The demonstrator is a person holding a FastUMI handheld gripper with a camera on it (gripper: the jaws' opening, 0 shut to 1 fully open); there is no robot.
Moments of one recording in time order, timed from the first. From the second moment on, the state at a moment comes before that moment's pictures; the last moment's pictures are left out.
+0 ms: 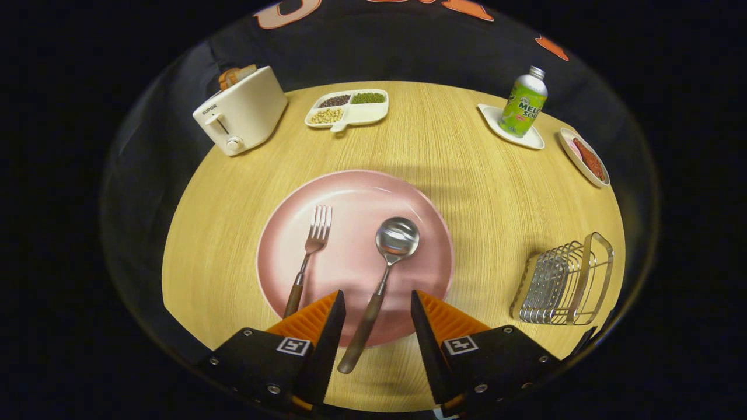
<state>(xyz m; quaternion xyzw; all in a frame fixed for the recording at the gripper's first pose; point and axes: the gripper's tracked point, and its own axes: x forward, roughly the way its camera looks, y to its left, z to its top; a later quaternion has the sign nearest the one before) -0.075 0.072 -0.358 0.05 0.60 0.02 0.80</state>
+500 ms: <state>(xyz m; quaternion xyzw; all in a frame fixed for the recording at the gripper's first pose) -0.085 0.071 -0.378 0.07 0.66 0.01 0.75</state>
